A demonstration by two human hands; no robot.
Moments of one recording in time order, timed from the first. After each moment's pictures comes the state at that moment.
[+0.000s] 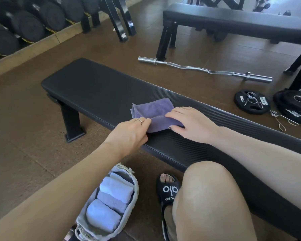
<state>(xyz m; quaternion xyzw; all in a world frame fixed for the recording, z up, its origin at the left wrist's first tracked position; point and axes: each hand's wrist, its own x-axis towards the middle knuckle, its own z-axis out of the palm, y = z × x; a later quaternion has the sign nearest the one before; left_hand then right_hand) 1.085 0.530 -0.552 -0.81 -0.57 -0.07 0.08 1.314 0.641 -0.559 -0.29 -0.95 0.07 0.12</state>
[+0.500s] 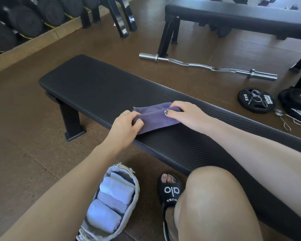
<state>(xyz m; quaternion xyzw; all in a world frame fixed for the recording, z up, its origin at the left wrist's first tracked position) 1.073 0.552 -0.563 -0.60 -0.74 -0.25 -0.18 1.283 0.665 -0.559 -0.47 -0.79 0.37 0.13</state>
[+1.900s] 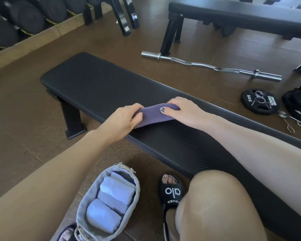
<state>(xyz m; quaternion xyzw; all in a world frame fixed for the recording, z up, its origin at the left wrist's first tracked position) 1.039 0.571 -0.554 -0.70 -0.66 -0.19 -0.19 1.264 0.676 -0.553 -0.43 -0.84 0.32 0.12</state>
